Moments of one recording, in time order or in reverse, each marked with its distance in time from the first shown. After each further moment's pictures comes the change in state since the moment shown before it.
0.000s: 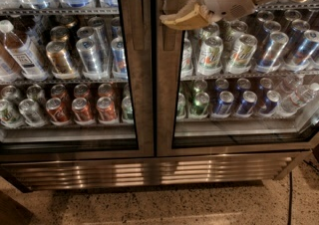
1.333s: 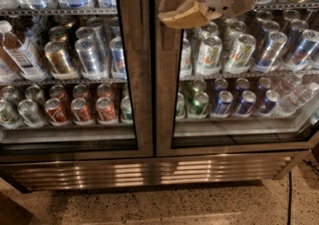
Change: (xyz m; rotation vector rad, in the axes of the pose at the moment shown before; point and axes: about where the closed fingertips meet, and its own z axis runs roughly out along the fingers) arm -0.004 0.004 0.003 -0.105 -0.087 0.071
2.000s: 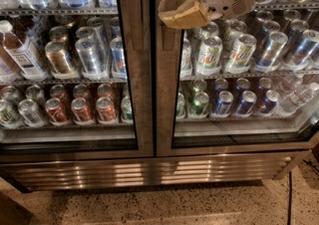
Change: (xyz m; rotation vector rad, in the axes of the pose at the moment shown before) arm -0.003 0.004 0.001 -0.022 -0.037 0.044
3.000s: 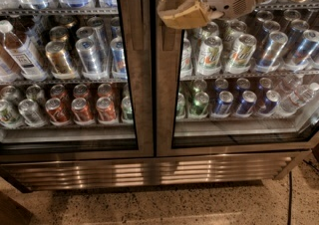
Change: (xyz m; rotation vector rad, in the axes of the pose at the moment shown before) arm 0.000 0.001 0.000 -0.030 -0.045 0.054
